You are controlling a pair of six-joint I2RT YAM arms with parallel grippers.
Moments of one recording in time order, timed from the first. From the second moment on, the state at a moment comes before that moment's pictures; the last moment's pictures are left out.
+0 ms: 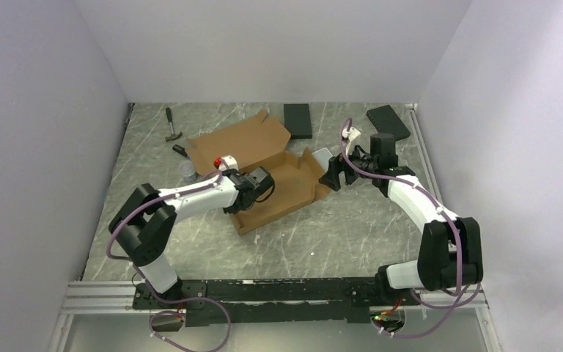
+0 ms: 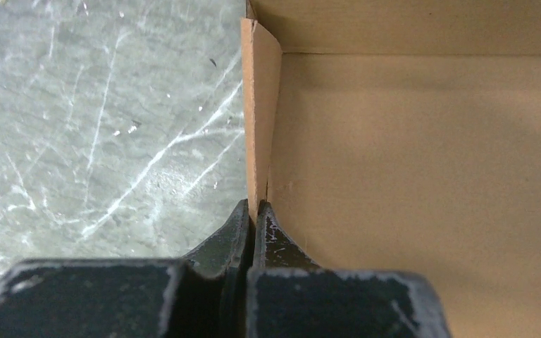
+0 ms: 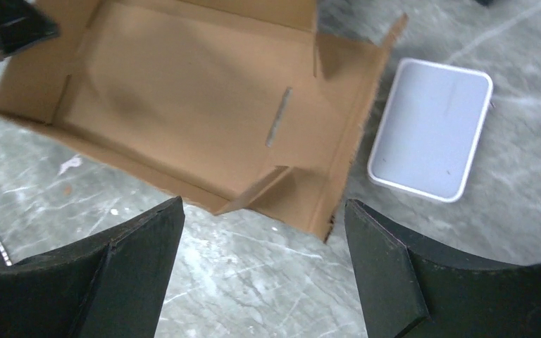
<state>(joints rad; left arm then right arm) -0.78 1.65 1.08 -0.84 -0.72 -1.18 0.13 1.34 0.84 -0.16 -0.75 -0.22</state>
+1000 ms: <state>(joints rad) -0.87 1.70 1.04 -0.82 -0.80 -1.29 0.23 1.67 0.98 -0.10 -0.42 -0.20</state>
